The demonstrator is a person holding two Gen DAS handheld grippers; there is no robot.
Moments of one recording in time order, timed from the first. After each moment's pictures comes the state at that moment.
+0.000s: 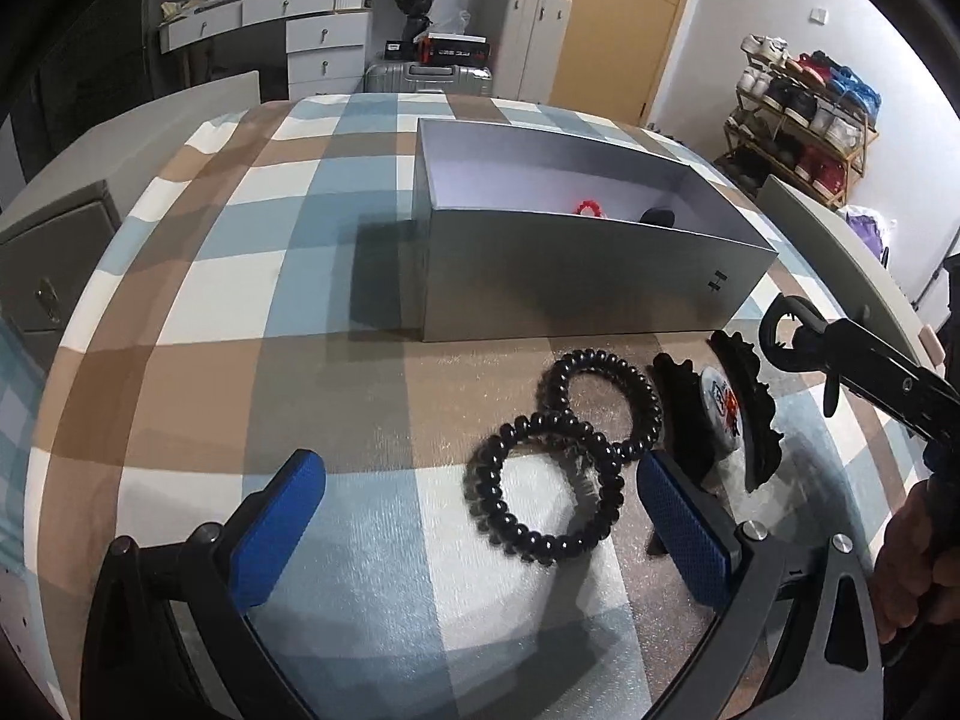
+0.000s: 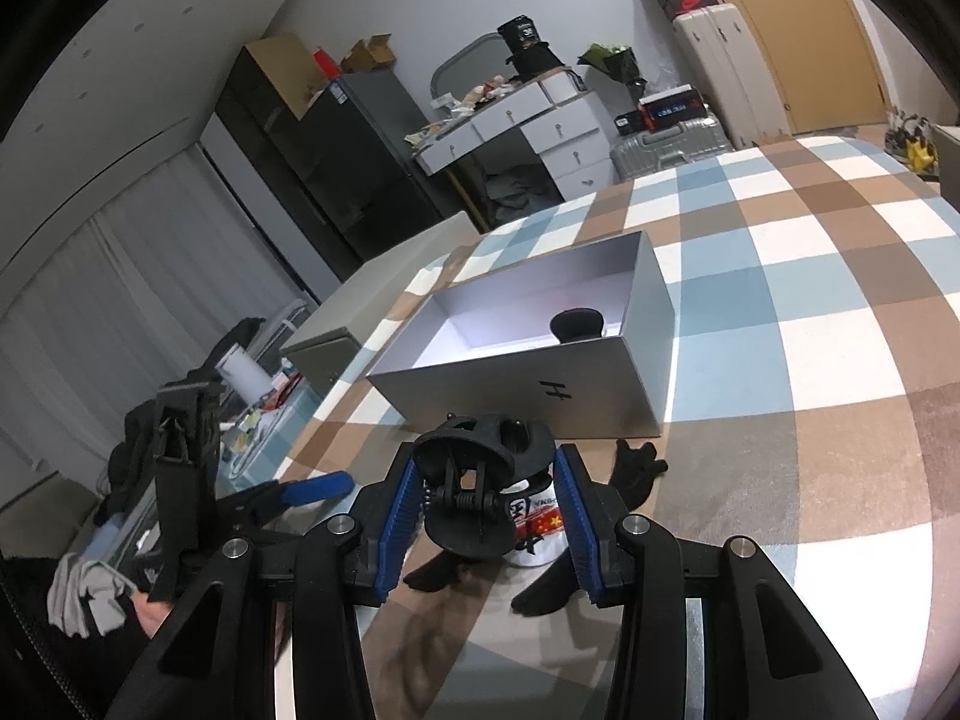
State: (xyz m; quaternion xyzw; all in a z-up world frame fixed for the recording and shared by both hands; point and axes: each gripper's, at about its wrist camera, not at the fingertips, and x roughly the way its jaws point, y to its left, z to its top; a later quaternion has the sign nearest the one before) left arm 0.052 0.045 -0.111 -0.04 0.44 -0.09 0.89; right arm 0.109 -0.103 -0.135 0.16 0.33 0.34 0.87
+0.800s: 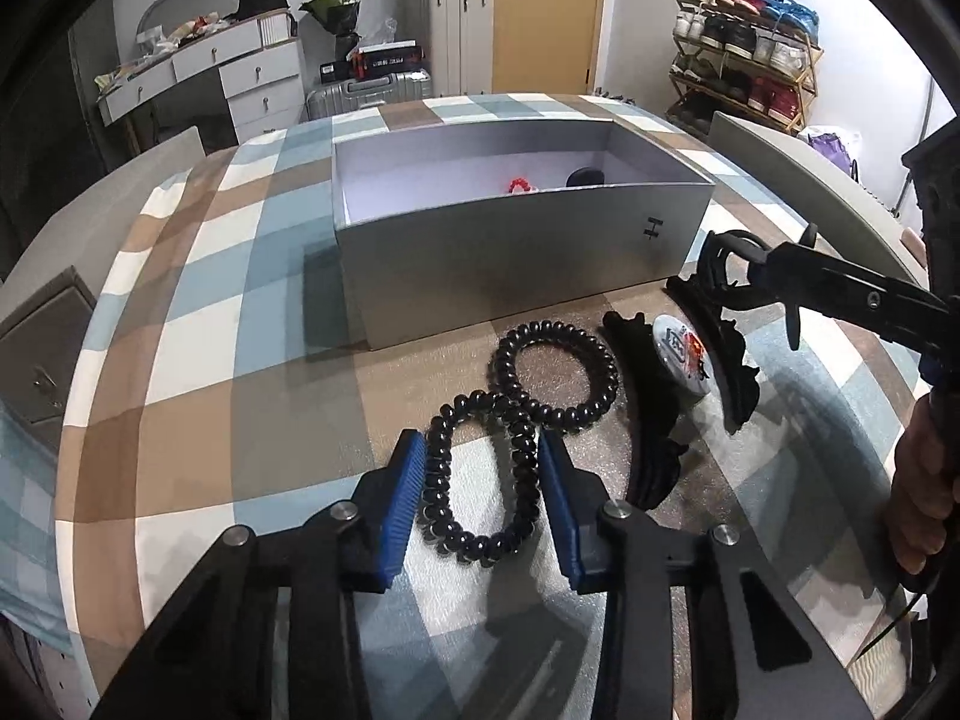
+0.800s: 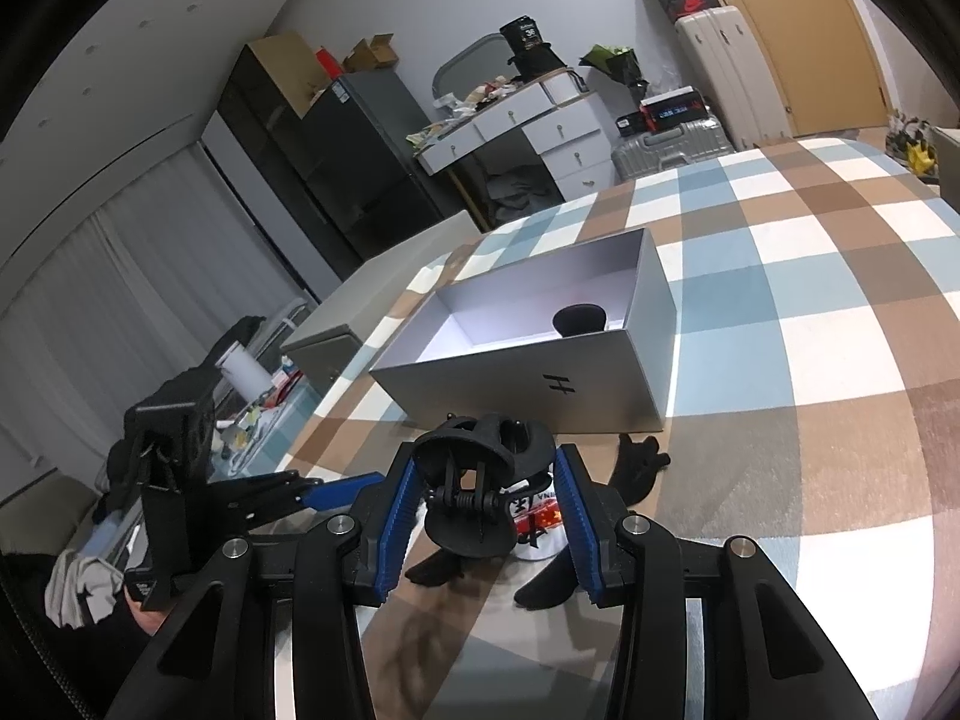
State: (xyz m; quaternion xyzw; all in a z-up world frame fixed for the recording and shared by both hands) left arm 0.042 0.024 -0.103 0.05 0.43 -0.13 0.89; right arm 0.106 -0.102 -0.136 0.16 0.33 0.33 0.87
